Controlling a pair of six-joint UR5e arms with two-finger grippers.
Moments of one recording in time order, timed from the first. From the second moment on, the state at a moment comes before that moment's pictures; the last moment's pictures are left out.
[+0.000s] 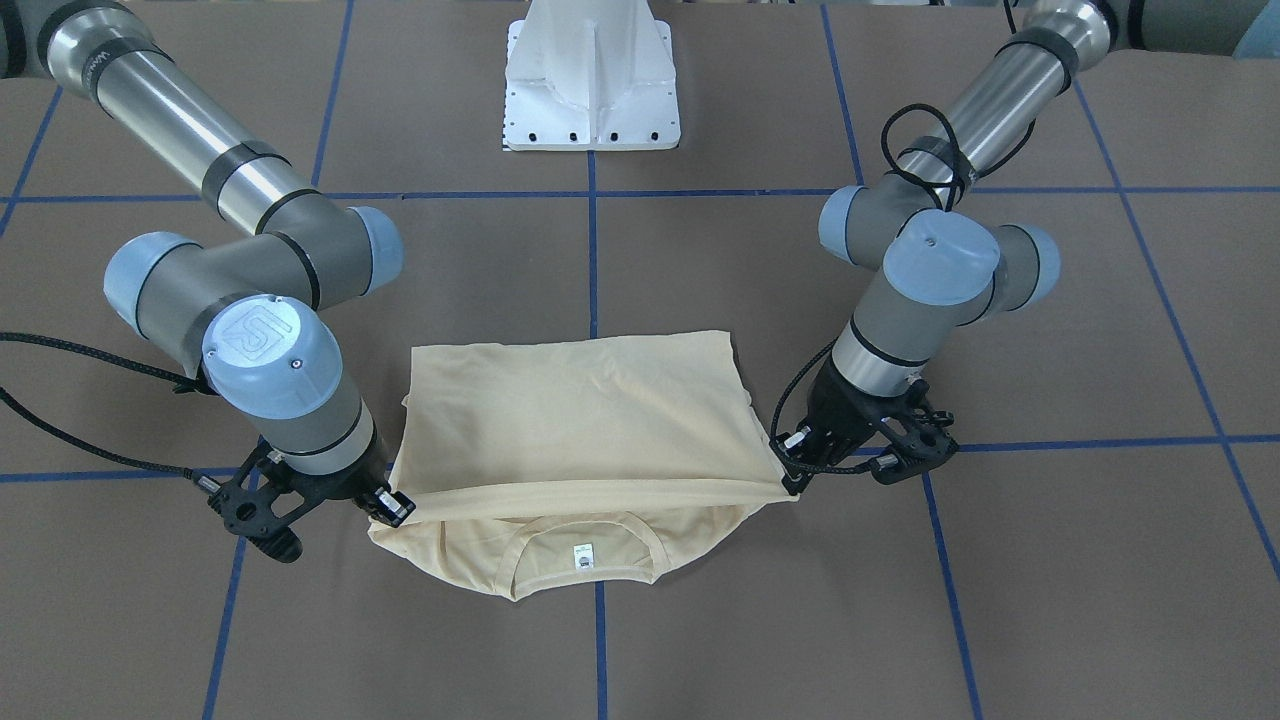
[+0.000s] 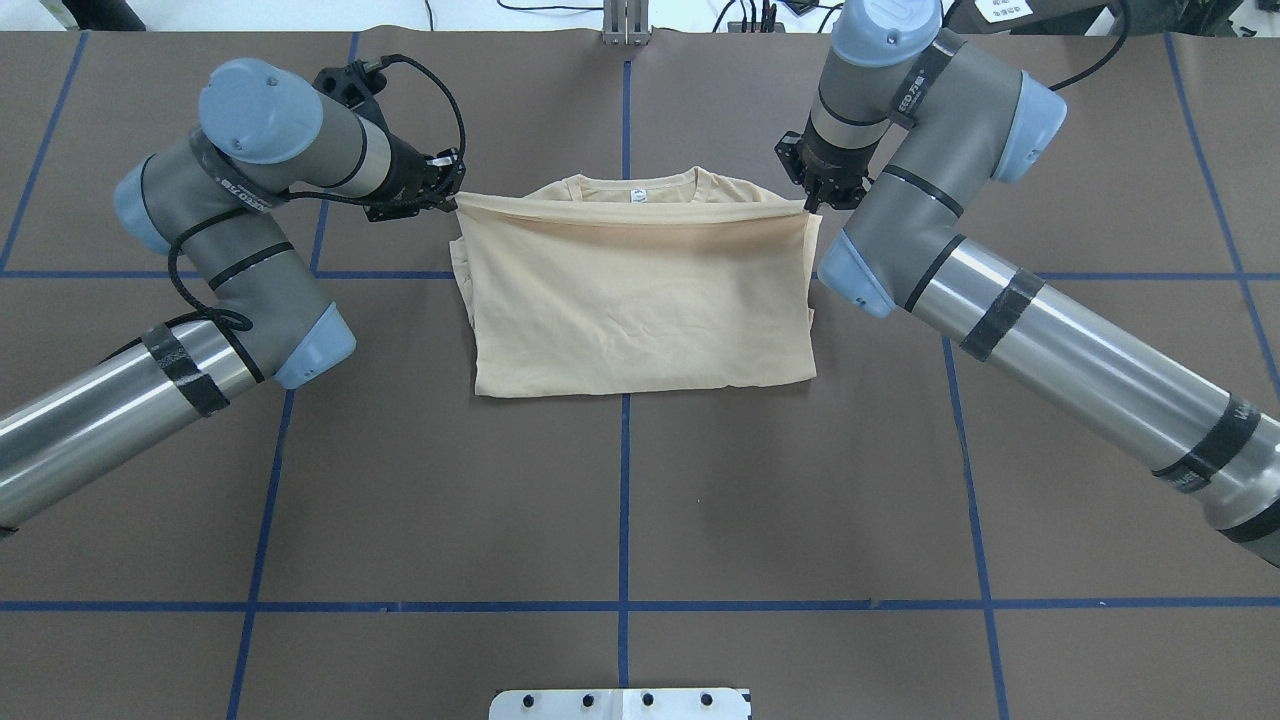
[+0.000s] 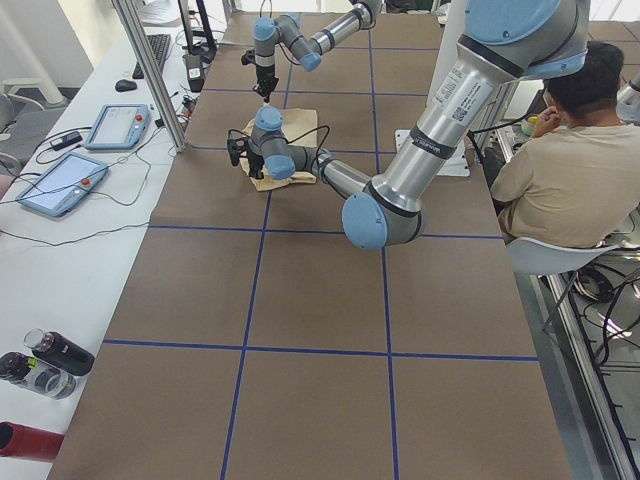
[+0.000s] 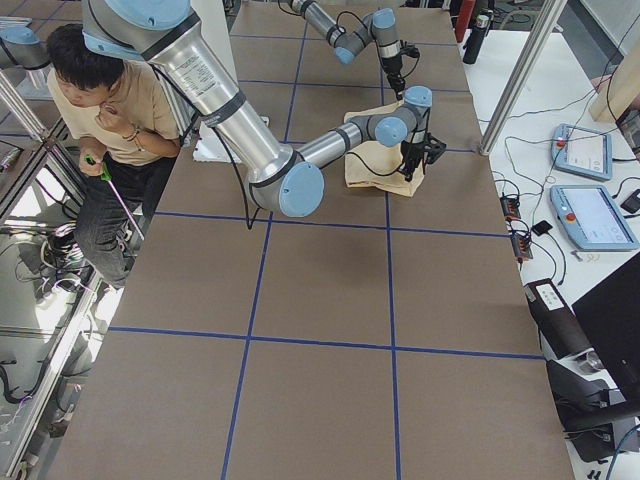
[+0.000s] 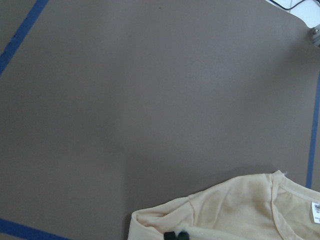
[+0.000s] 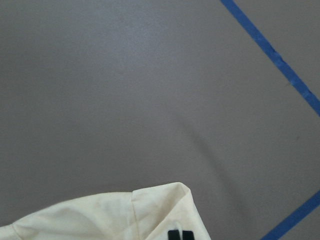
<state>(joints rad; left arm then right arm) -0.81 -2.22 -1.27 -2.26 -1.90 -1.50 0.85 -0.80 1.22 -1.40 2.00 1.57</state>
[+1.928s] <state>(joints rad) -0.79 -2.26 -1.17 -2.32 -1.83 -1.51 0.84 -0.75 1.15 -1.35 1.94 1.57</state>
